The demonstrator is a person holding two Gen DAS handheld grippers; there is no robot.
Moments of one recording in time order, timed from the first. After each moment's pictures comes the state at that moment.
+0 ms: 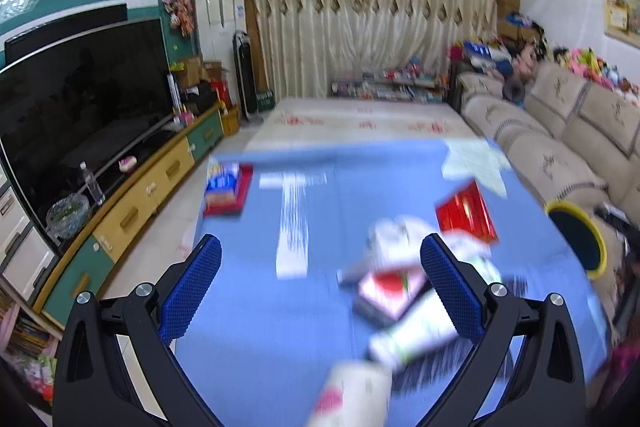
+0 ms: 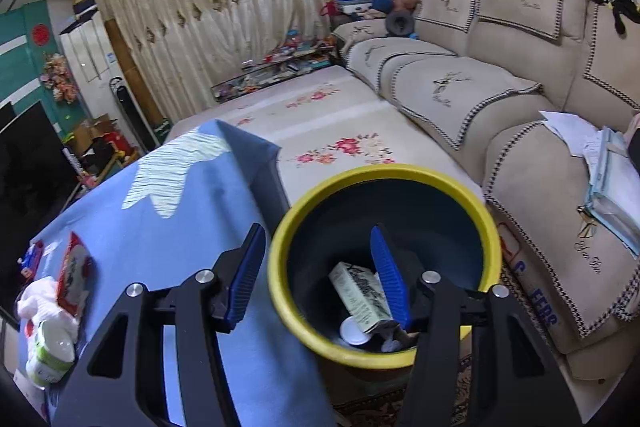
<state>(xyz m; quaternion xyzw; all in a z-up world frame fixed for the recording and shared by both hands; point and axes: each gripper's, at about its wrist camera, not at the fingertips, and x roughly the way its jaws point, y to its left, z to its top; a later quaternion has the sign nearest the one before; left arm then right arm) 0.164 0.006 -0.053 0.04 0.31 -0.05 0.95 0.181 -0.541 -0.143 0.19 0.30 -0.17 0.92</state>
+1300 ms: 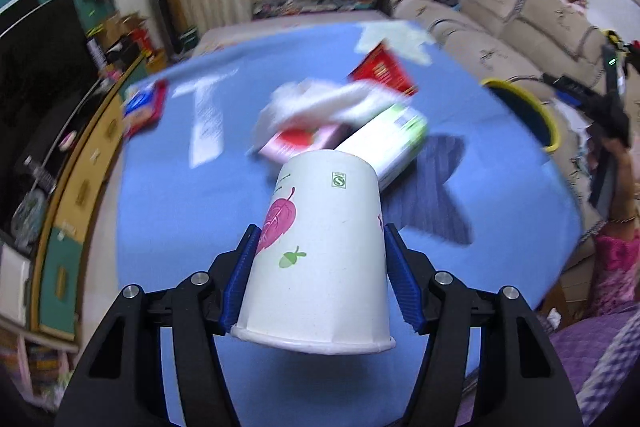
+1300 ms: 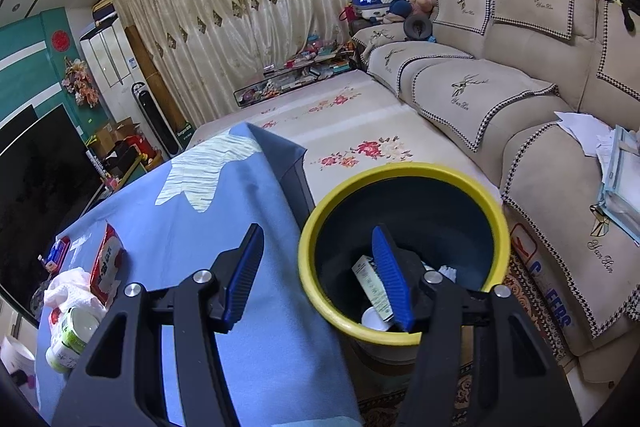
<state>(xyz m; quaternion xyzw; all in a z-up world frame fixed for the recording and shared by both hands) 0.125 -0.043 -0.098 0.10 0.43 -0.18 0.88 0.155 -0.532 -0.127 0.20 0.29 -0.14 0.93</state>
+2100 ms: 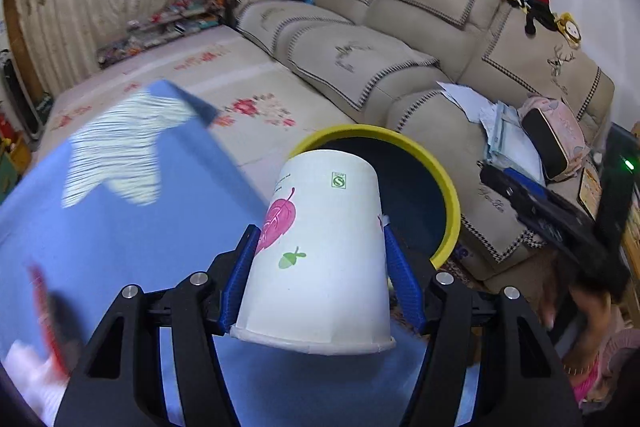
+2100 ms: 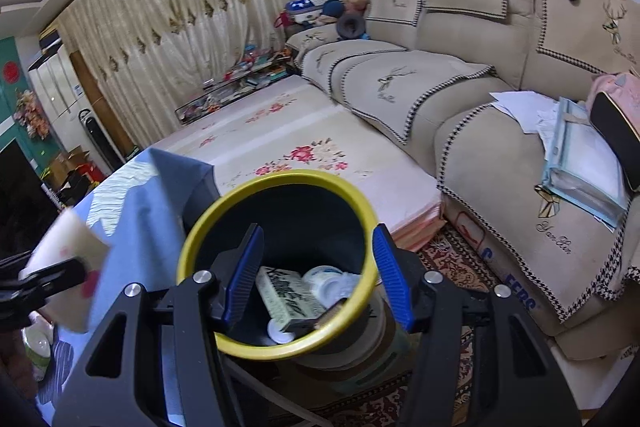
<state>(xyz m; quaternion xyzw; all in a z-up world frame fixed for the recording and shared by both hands) 0.247 -0.422 -0.124 0.14 0.42 -0.41 0.80 0.109 -0.634 -0.158 0.23 0.28 -0.24 0.90</state>
